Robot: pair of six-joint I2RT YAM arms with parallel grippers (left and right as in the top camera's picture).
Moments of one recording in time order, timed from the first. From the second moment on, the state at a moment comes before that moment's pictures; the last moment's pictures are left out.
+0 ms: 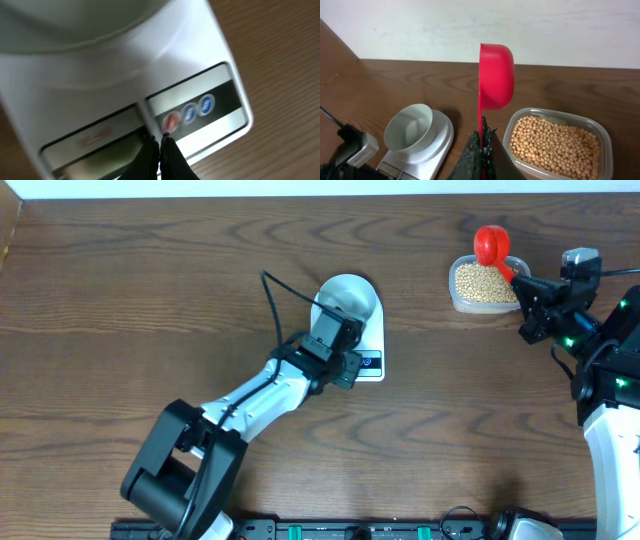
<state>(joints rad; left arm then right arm) -0.60 1.75 0.97 -0.25 0.10 -0.17 -0.29 1.22 0.87 -0.06 -0.75 -0.04</state>
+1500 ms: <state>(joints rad) -0.62 1.83 0.97 -0.13 0.10 -0.17 -0.29 1.22 0.87 -0.06 -0.73 -0.03</state>
